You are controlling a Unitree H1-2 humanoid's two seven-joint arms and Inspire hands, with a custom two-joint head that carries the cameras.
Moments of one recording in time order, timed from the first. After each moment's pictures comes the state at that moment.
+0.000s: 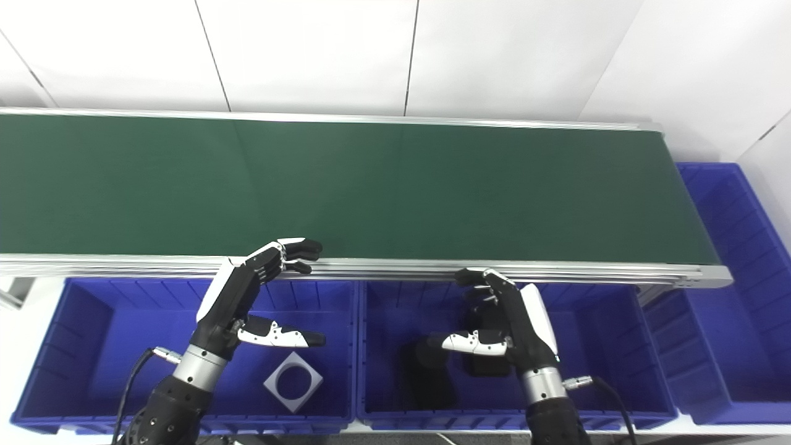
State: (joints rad) left arm 0.07 0.09 -0.32 0.12 0.13 -0.43 -0.09; right arm 0.25 -0.20 0.04 0.00 -0.29 -0.18 -0.05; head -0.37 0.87
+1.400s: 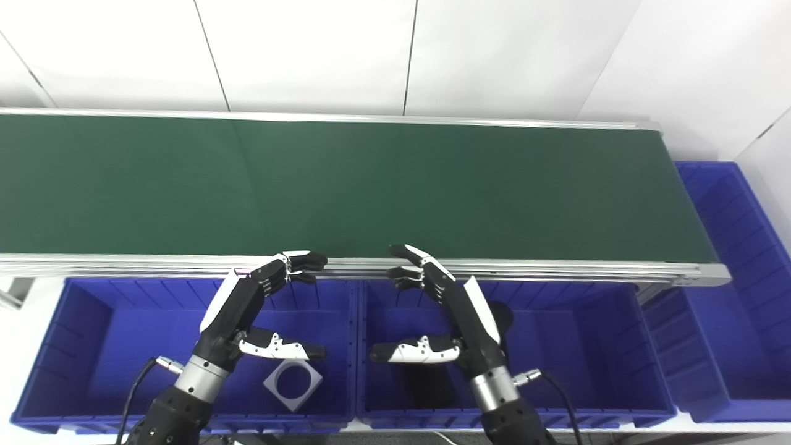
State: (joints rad) left arm 0.10 0.09 -0.33 0.12 0.12 -0.43 -0.12; right arm 0.25 -0.12 0.16 -0.06 -0.10 -0.37 0.13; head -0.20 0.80
